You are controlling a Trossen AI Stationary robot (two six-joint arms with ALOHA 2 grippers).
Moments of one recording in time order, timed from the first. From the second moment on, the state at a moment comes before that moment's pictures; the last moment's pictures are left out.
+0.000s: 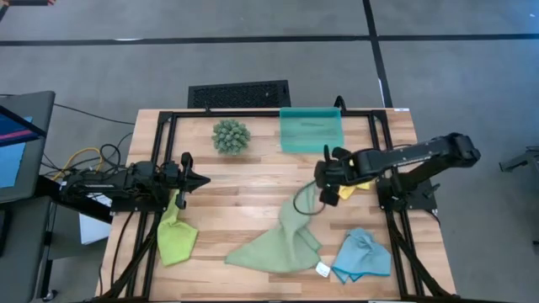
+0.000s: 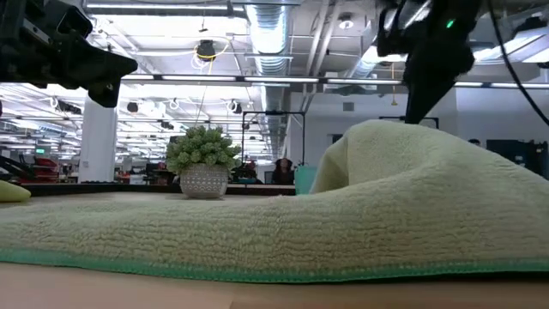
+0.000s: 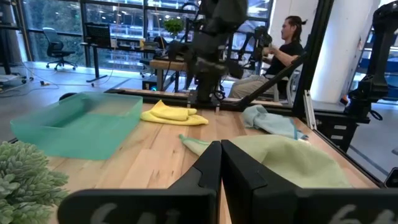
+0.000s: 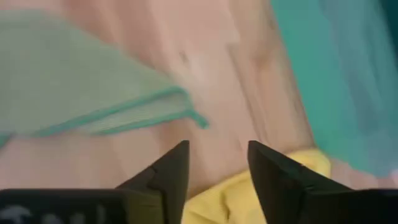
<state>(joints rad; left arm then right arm) 0.00 0.00 0.01 0.03 -0.01 -0.10 0.17 1.35 1.01 -0.96 0.30 0.31</state>
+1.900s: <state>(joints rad) -0.01 0.04 0.01 0.06 -0.22 -0.33 0.64 1.31 0.99 -0.11 0.24 0.15</state>
